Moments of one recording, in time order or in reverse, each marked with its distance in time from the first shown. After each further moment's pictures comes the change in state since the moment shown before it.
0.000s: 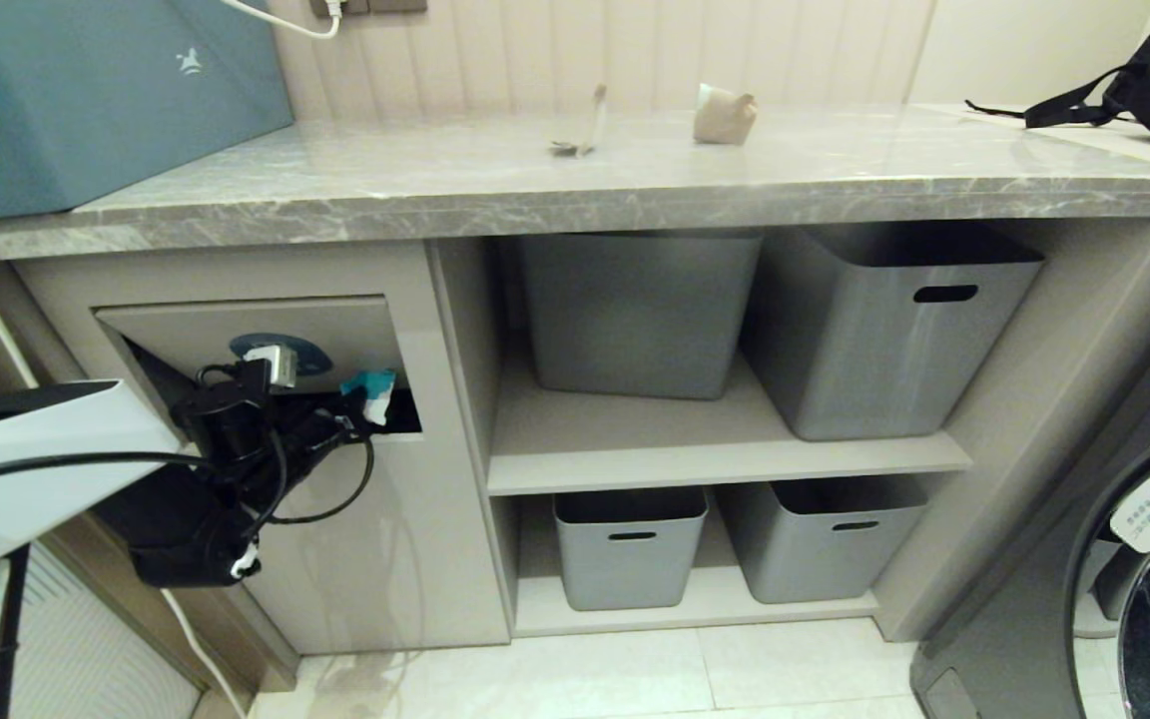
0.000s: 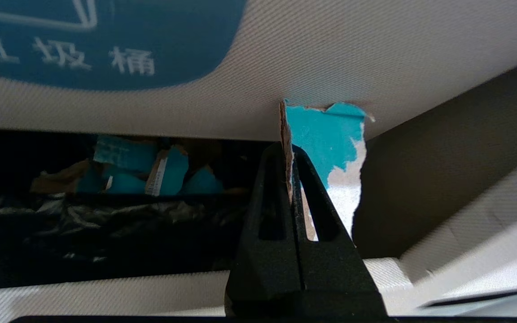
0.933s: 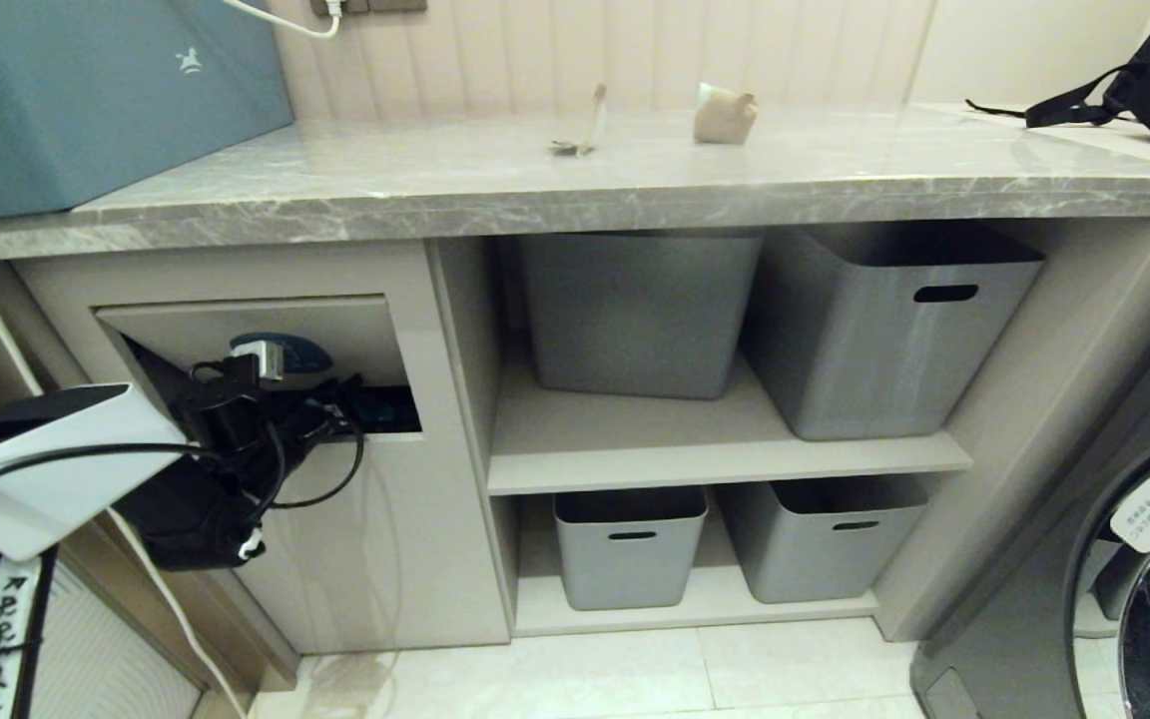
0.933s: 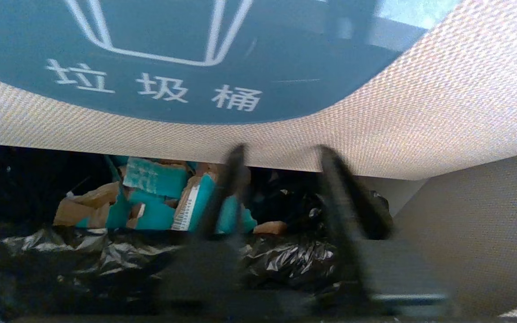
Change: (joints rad) left arm 0.046 0.084 -0.144 0.008 0.004 -0.031; right arm 0.000 0.000 0.000 0.000 0.000 0.000
